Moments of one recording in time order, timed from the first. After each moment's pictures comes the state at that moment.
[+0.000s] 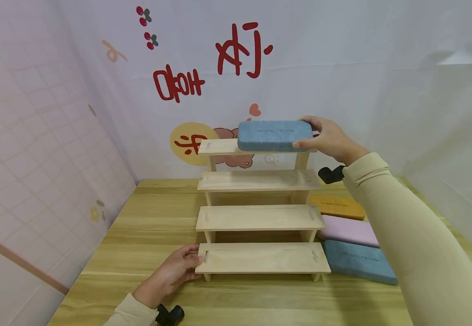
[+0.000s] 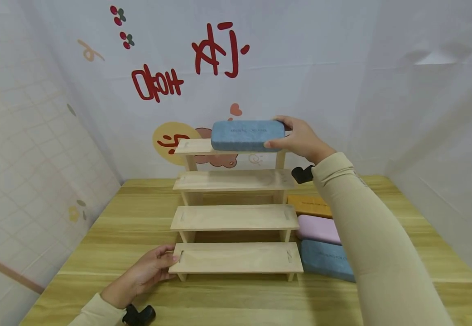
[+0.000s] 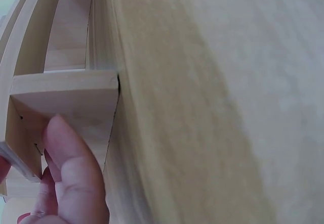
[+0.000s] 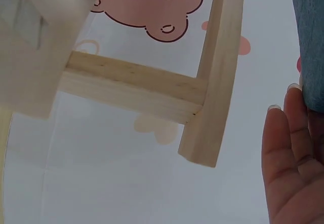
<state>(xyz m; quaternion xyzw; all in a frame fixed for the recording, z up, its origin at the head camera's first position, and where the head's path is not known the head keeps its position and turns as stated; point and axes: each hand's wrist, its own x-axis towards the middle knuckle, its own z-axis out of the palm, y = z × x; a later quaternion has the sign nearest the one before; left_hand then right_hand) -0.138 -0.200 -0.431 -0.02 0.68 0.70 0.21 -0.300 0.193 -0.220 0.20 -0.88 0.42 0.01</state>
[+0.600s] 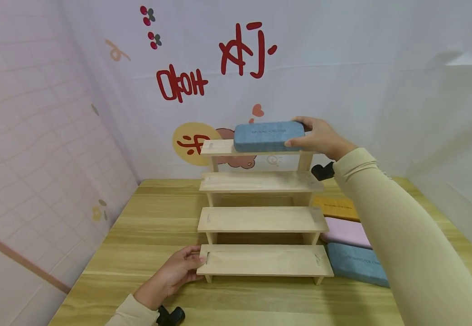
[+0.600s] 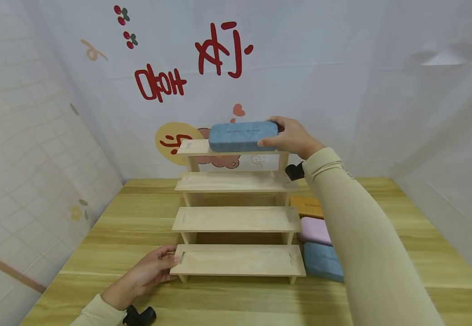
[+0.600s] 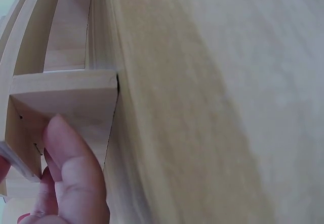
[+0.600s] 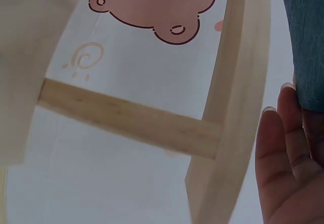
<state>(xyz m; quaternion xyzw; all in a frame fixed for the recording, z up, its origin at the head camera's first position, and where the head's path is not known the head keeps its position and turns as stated) -0.138 -0.200 -0.432 -0.02 0.69 0.70 0.21 -0.321 0.171 -0.222 0.19 -0.89 0.41 0.00</state>
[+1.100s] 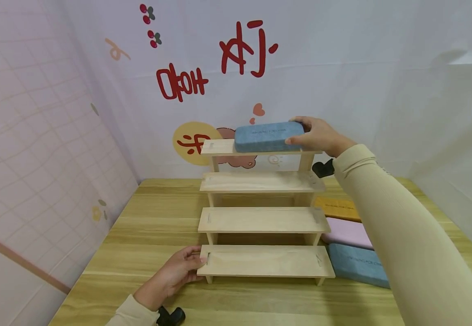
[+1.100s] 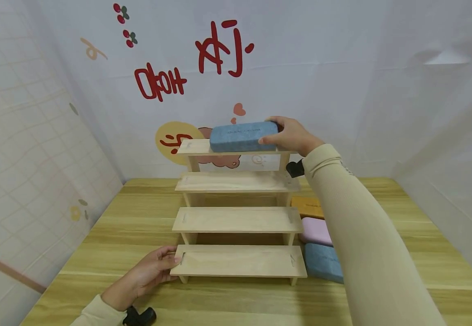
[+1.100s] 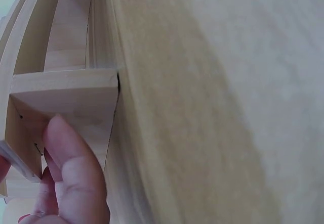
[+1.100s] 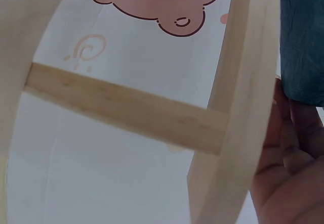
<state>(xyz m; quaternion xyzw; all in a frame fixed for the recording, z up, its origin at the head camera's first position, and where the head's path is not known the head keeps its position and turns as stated) -0.139 -0.199 -0.432 -0.02 0.69 0.70 0.21 -0.332 0.171 -0.222 0.18 -0.89 0.41 -0.04</state>
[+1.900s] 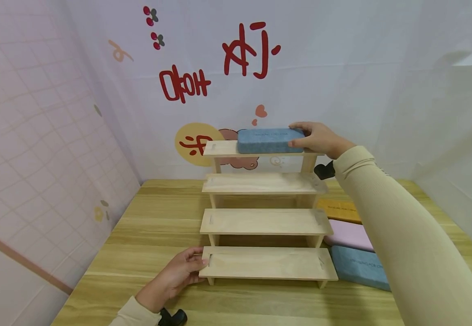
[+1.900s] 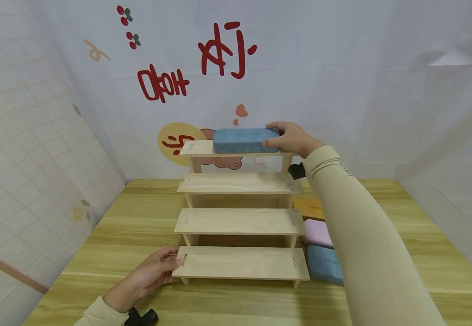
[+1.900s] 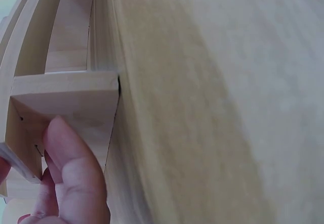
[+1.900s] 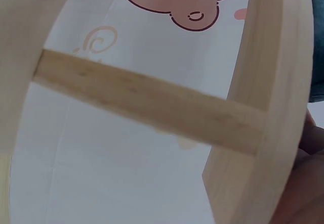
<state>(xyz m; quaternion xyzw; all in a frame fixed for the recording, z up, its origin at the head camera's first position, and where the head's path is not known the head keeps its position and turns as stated) -0.139 -0.201 -0.432 -0.01 0.68 0.70 0.21 -0.334 0.168 -0.224 0.18 -0.88 0.43 -0.07</state>
